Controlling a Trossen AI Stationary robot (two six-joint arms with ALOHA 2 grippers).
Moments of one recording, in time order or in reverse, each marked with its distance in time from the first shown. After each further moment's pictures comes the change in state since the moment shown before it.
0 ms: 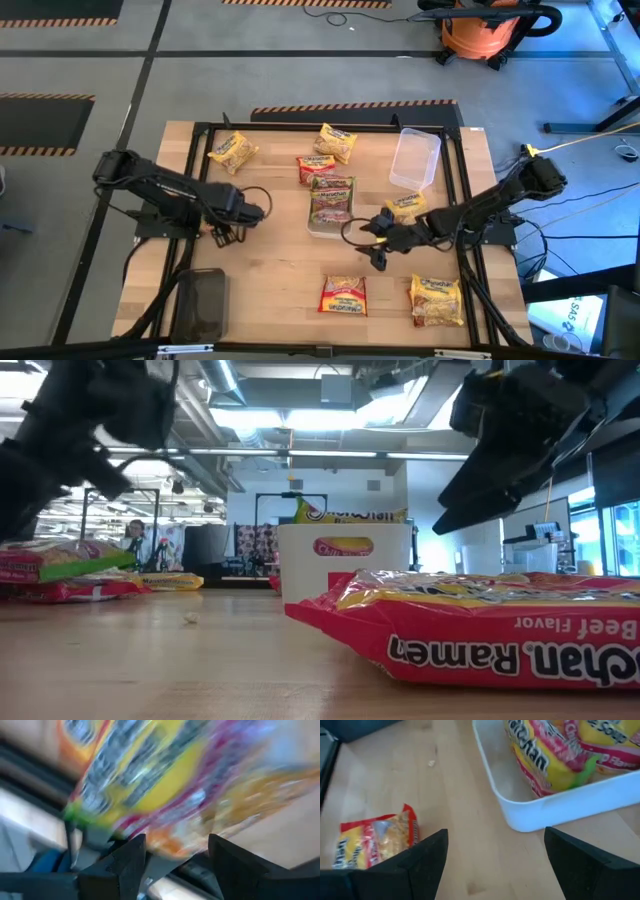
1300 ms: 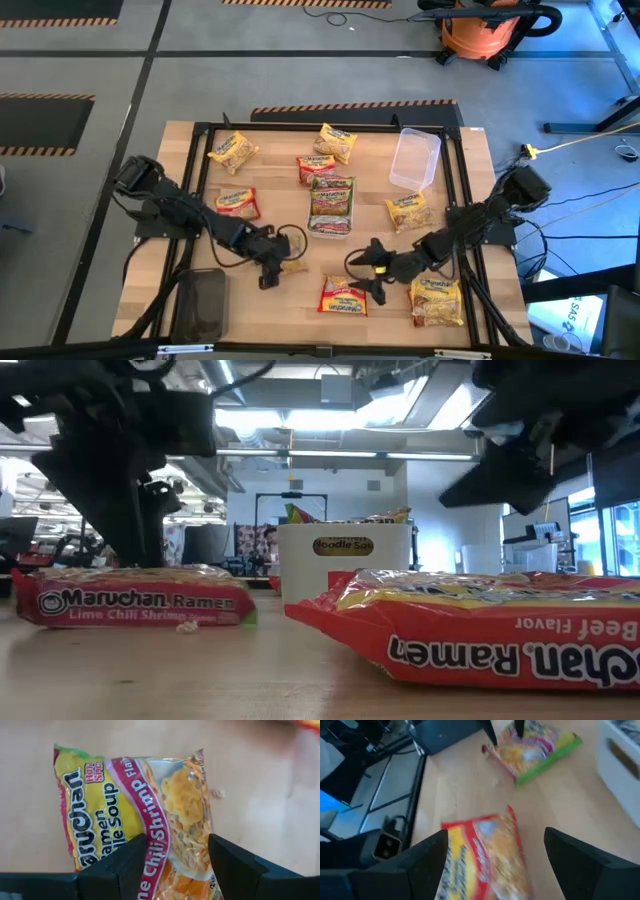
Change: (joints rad) left arm -0.292 0.222 0.051 0.987 -0.098 0.029; right arm 0.208 0.201 0.084 0.295 0.016 0.129
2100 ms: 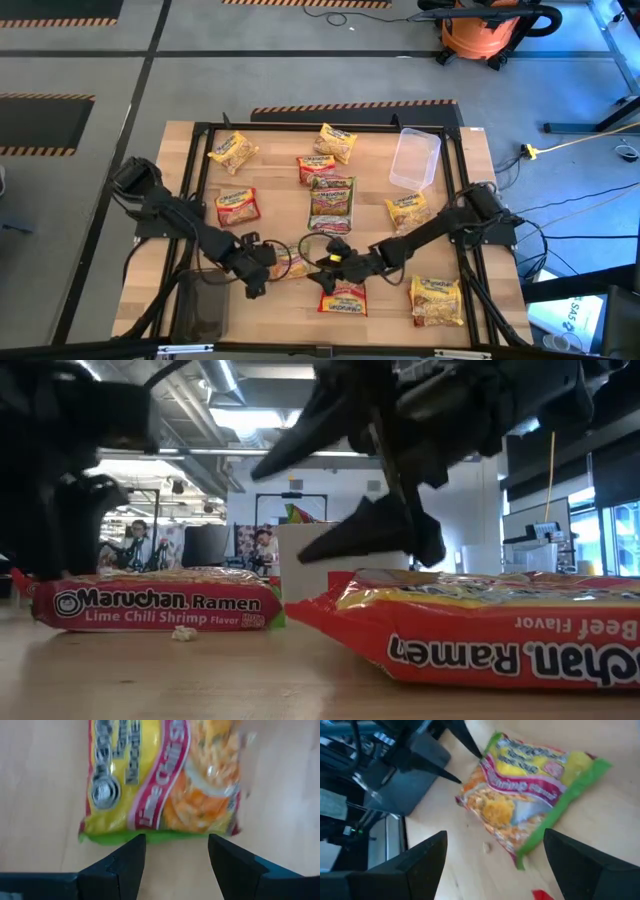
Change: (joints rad) left arm -0.168 -0.014 -0.027 -0.100 -0.142 -0.166; right arm -0.156 0.389 0.370 -0.009 -0.021 0.375
